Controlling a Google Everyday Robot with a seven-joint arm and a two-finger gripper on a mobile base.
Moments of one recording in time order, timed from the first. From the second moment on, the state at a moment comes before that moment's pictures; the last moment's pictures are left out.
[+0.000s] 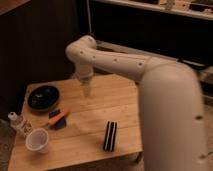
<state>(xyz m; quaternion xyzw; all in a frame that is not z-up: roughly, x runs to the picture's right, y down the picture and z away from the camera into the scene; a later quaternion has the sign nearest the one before) -0.084 -0.011 0.768 -0.28 -0.06 -0.06 0.96</state>
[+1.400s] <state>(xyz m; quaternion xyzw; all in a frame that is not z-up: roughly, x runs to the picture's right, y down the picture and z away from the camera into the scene) -0.067 0.140 0.708 -0.35 -0.13 -0.13 0.92</state>
